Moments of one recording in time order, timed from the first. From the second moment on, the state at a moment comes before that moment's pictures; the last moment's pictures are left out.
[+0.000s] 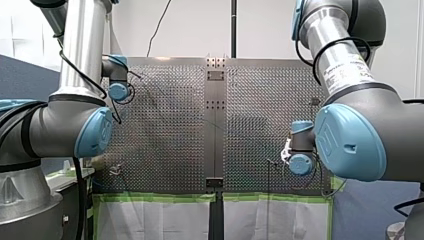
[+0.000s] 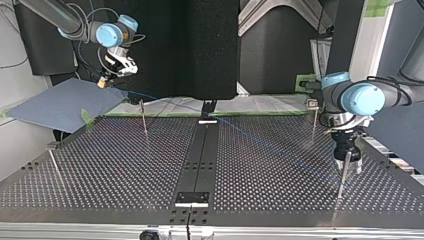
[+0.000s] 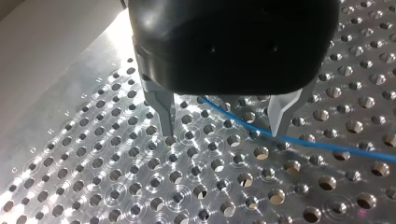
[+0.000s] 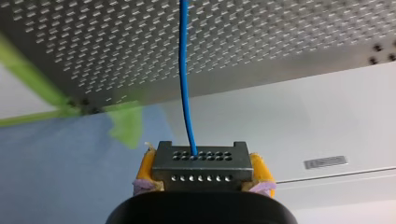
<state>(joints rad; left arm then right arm) 0.19 -1.78 -1.80 -2.53 -1.65 -2.20 1.83 -0.84 1.97 -1.03 1.98 1.83</state>
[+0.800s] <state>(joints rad) 0.18 -1.78 -1.80 -2.53 -1.65 -2.20 1.79 -0.66 2.12 -1.23 1.81 1.69</state>
